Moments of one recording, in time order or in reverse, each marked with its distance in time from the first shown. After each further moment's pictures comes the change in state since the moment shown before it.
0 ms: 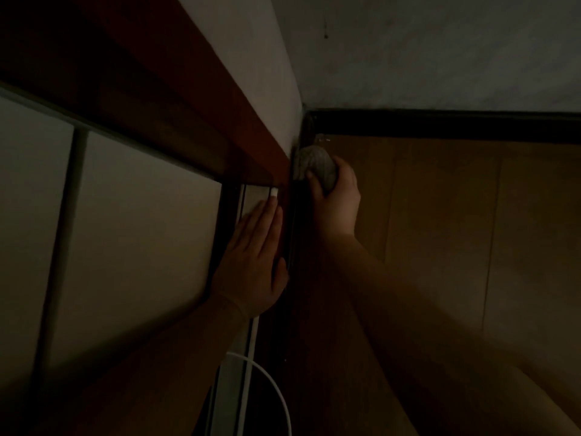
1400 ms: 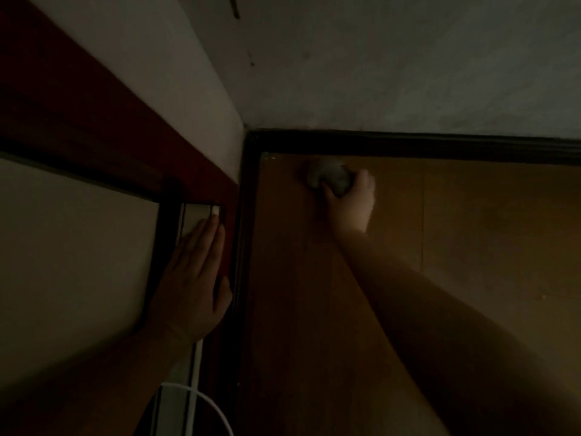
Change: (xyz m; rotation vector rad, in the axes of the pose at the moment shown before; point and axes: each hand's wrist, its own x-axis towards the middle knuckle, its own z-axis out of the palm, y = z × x) left_hand -0.002 -0.001 0.003 0.003 -0.016 -0.018; right_hand 0.053 0.038 -0.093 -0.282 0.187 0.029
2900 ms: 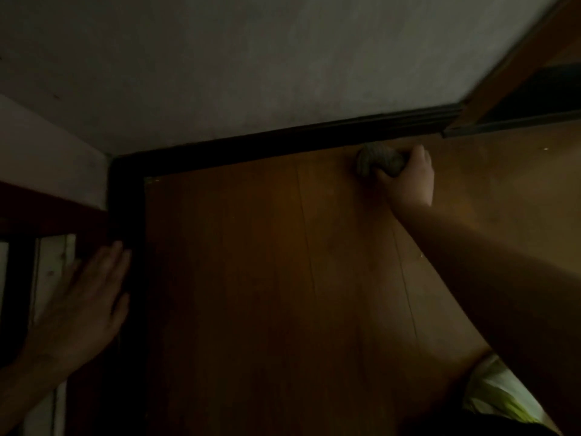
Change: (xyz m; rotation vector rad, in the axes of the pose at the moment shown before) left_hand 0.024 0.004 0.032 0.271 -0.168 0.039; right_hand 0.081 0.145 -0.261 -0.163 0.206 0.018
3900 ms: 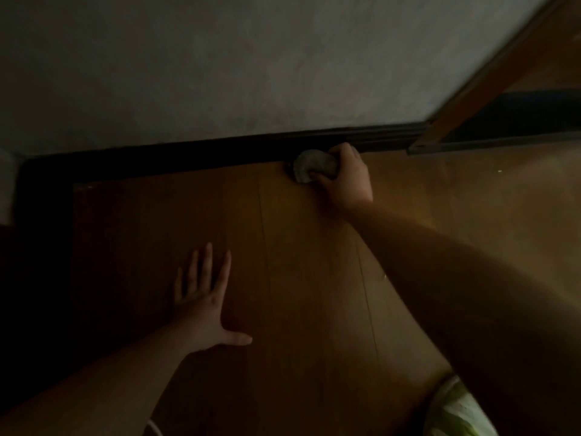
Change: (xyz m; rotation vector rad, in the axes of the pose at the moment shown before) left_hand 0.107 0.229 -0.007 -0.130 -0.614 -0.061; right_hand 0.042 -0.004 0.038 -0.056 -0.174 -0.237
